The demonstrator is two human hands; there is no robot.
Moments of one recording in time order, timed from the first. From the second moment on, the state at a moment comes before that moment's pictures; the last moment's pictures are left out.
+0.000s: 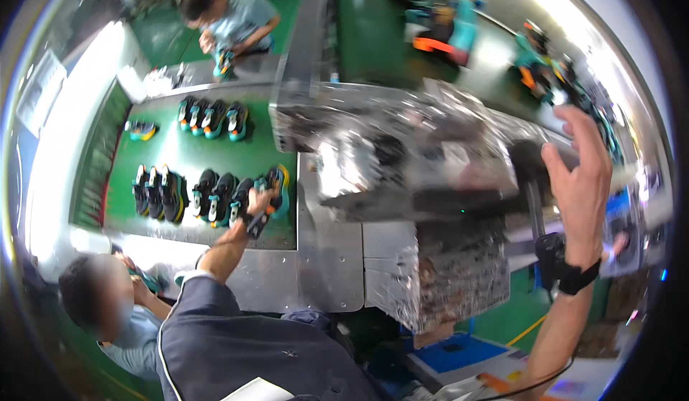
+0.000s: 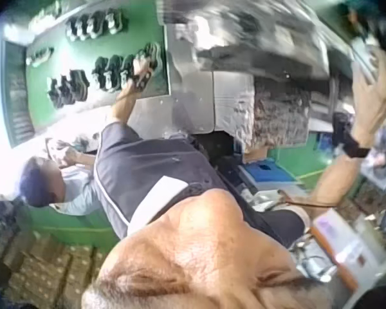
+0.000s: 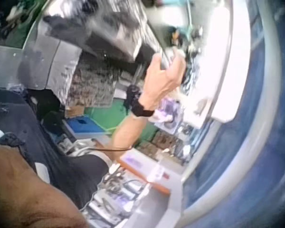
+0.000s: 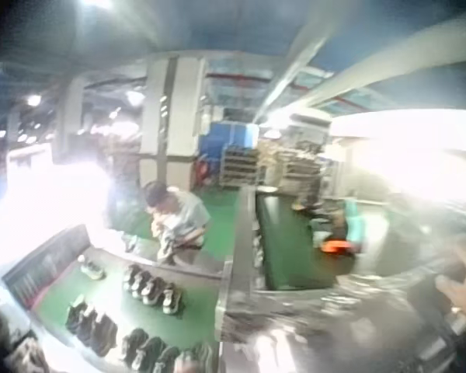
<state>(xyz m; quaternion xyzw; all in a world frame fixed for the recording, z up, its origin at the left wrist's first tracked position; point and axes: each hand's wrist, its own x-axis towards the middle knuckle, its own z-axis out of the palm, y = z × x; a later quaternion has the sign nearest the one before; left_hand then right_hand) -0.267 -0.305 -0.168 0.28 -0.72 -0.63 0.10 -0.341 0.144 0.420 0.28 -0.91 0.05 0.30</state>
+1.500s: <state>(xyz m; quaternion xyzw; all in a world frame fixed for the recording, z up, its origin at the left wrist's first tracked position) -0.061 0.268 0.242 -0.28 -0.11 -0.77 -0.56 0.106 0.275 0.224 -0.33 -0.68 0.36 0.55</state>
